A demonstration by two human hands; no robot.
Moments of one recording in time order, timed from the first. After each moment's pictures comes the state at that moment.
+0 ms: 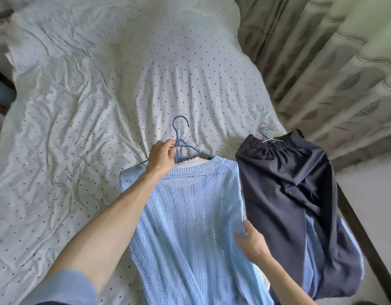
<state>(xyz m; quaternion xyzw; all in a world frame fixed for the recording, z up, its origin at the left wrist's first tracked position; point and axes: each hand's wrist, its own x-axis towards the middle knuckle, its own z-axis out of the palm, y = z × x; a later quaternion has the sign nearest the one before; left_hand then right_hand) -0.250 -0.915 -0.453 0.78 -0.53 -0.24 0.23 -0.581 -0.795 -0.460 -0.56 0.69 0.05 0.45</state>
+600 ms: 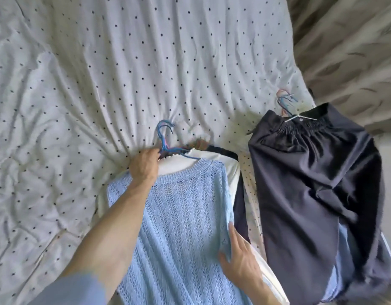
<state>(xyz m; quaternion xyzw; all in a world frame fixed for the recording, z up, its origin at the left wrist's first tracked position) -0.218 -0.985 -0.672 0.81 -0.54 -0.23 0.01 -0.538 -0.816 -0.607 -0.61 0.66 0.19 0.39</state>
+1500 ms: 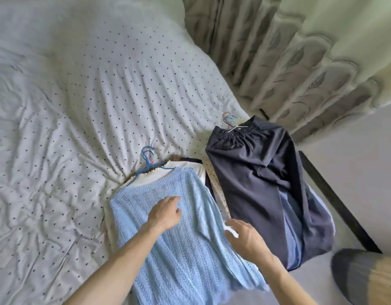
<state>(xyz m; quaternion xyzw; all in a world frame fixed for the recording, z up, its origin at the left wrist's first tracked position) -0.342 -0.844 -0.502 0.65 -0.65 -0.38 -0.09 -0.605 -0.784 -0.434 -0.65 0.66 0.08 0.36</state>
